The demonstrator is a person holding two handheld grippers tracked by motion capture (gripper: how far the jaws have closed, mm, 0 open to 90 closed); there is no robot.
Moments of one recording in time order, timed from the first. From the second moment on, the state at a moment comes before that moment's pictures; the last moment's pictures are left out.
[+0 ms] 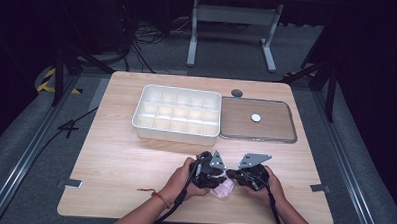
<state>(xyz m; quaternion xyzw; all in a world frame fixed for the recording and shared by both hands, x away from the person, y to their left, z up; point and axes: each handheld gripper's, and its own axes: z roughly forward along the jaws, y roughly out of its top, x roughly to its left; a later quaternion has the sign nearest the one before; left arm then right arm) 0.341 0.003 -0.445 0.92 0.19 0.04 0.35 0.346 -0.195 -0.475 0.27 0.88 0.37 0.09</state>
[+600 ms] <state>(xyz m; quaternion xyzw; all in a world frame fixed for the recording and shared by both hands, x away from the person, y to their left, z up) 0.313 0.058 -0.435 0.90 0.20 0.03 0.40 0.346 -0.195 -0.476 0.26 0.89 0.37 0.10</state>
